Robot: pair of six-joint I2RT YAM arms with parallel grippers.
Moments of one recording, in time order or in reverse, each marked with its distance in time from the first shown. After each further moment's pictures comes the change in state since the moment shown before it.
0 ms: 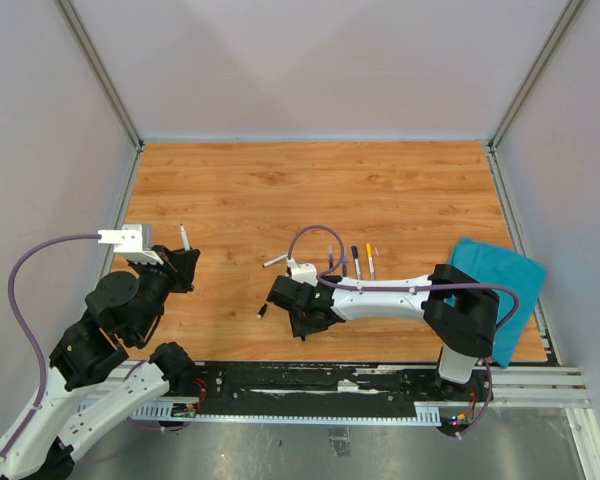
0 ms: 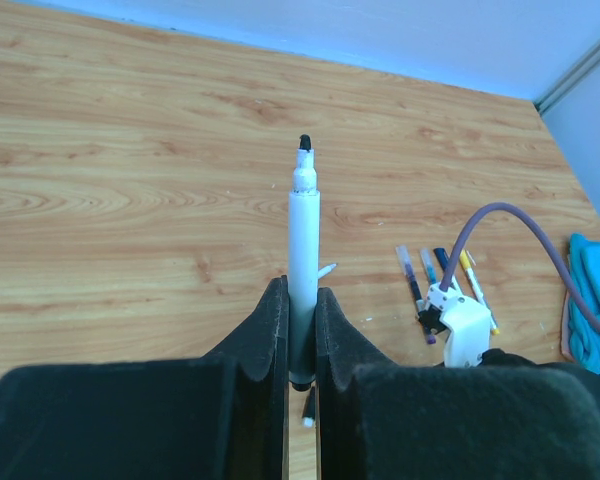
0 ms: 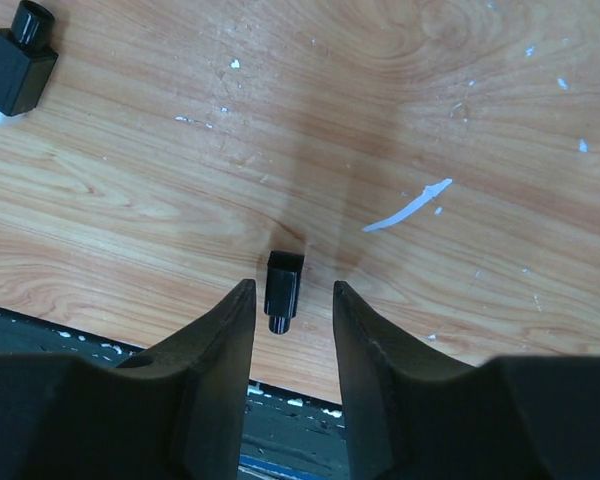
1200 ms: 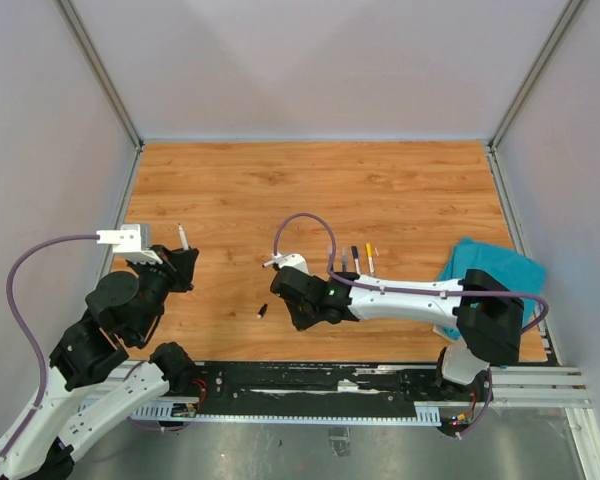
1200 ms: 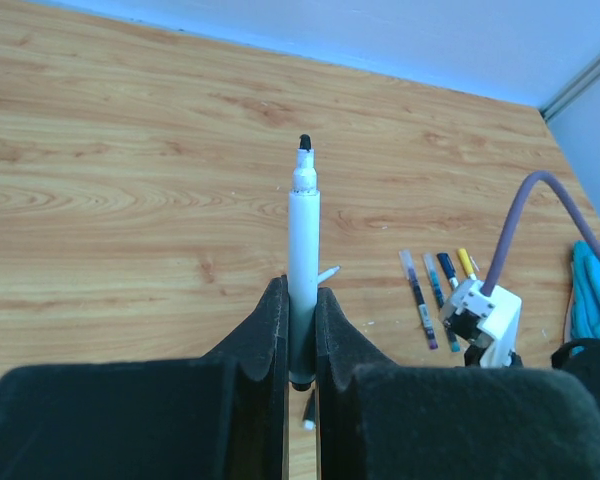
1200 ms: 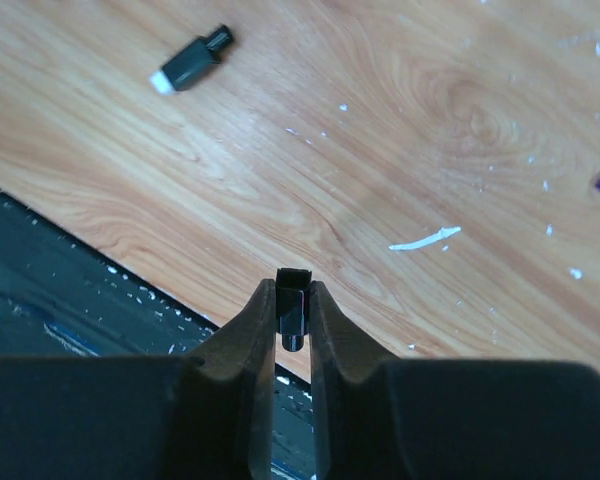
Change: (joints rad) left arm 0.000 0.000 0.000 0.000 -0.019 -0.010; right arm 0.001 -0.104 -0.001 0.072 -0.025 -0.259
